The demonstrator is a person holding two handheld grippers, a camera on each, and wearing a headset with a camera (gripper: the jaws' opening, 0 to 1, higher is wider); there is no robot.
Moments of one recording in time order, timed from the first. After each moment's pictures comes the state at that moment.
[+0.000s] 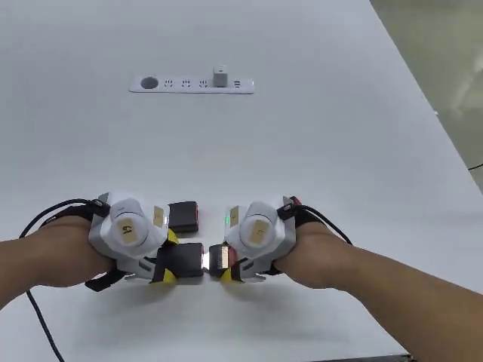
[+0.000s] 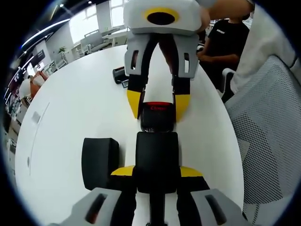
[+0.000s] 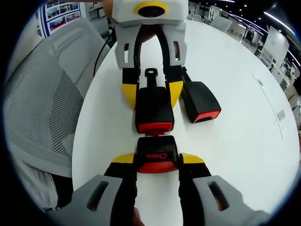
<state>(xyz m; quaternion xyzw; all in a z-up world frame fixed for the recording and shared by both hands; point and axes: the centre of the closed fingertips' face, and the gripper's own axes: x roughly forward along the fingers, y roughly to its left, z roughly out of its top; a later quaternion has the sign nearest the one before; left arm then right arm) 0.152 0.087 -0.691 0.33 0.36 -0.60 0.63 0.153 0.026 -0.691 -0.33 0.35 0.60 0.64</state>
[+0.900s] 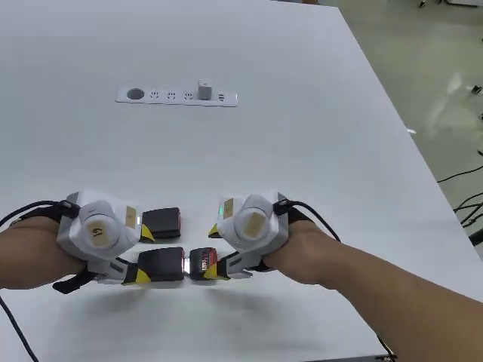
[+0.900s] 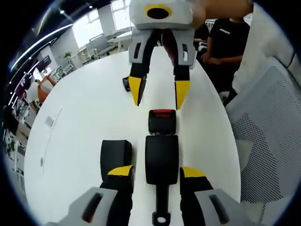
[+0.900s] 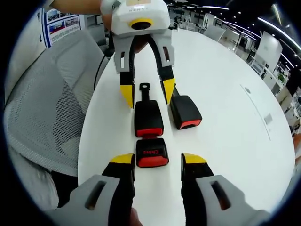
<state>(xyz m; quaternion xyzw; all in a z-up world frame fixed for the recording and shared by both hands) 0.161 0.100 -0.651 0.33 0.33 -0.58 0.67 0.163 0.012 -0.647 -0.31 0.31 0.59 0.68</state>
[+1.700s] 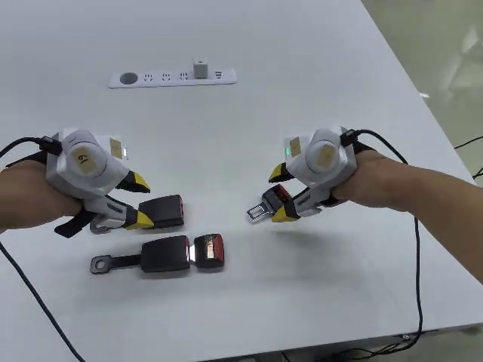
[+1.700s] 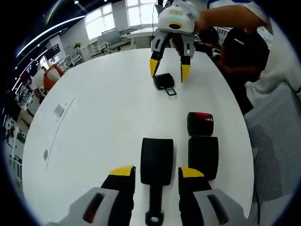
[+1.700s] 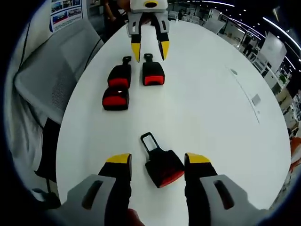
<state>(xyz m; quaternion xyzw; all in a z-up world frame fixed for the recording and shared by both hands) 0.226 0.105 -0.654 0.32 0.36 -0.56 0.67 0.226 -0.079 -0.667 -0.35 0.33 0.60 0.64</state>
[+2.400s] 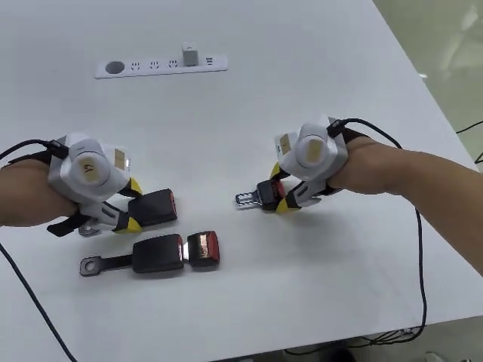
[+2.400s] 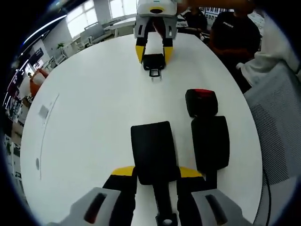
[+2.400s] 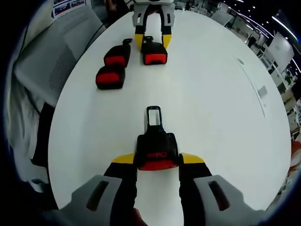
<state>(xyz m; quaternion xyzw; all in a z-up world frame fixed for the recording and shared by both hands) 0.228 0.112 -0.691 0.37 0.38 -0.58 0.62 0.236 -0.099 -0.690 -0.39 0.36 0.58 0.61</state>
